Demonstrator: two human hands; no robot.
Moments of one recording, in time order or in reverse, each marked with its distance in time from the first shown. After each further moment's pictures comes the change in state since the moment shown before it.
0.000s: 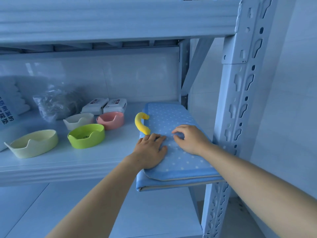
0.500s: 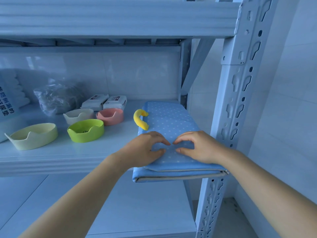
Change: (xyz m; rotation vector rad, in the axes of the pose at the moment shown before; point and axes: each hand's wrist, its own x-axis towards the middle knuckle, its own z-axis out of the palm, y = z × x) left_hand -0.039 0.006 -0.037 -0.262 0.034 0.234; right_hand -0.051 -0.016 -0.046 0.052 -0.243 -0.123
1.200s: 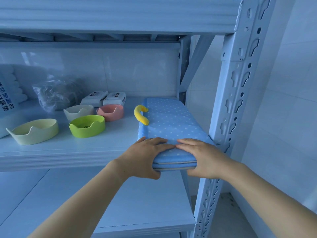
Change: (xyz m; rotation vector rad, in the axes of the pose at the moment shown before) left_hand -0.028 -0.002 0.019 0.320 -0.069 0.107; right_hand -0.042 -0.011 0.022 -0.267 -0.079 -0.010
